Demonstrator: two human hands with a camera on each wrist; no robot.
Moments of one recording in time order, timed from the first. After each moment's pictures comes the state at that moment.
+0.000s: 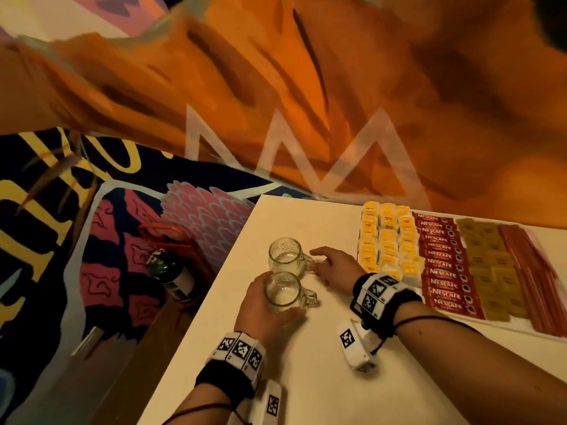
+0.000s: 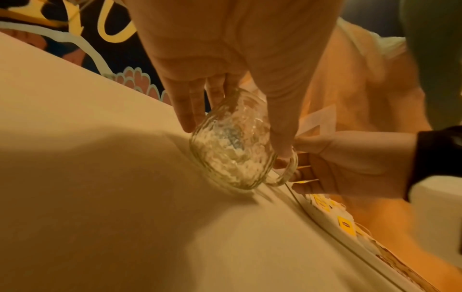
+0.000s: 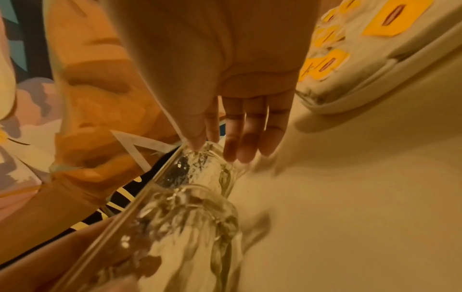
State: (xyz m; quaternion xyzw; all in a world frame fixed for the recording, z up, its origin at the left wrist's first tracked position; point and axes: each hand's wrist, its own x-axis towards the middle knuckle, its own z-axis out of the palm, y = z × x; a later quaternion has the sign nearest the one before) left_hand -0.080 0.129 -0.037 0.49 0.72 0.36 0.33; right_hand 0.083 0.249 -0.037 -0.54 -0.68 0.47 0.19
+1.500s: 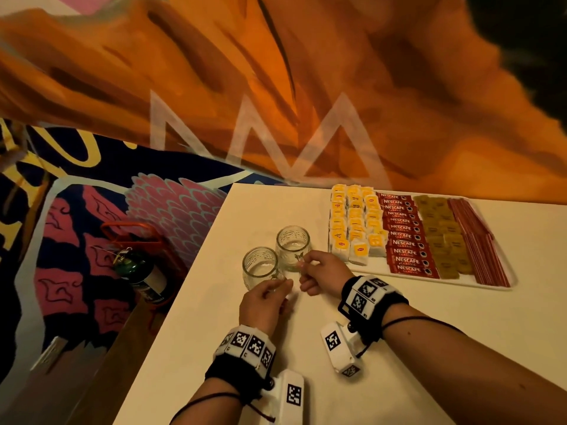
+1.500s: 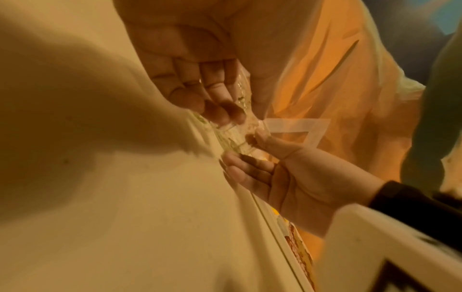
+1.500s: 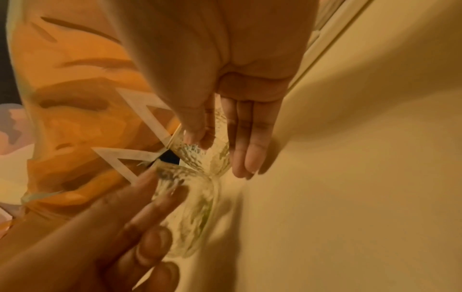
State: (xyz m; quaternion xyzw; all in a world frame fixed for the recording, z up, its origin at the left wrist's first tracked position) left_hand -0.037 0.109 -0.053 0.31 0.68 0.46 0.47; right_hand 0.099 0.193 -0.051 -0.53 -0.45 0.66 0.28
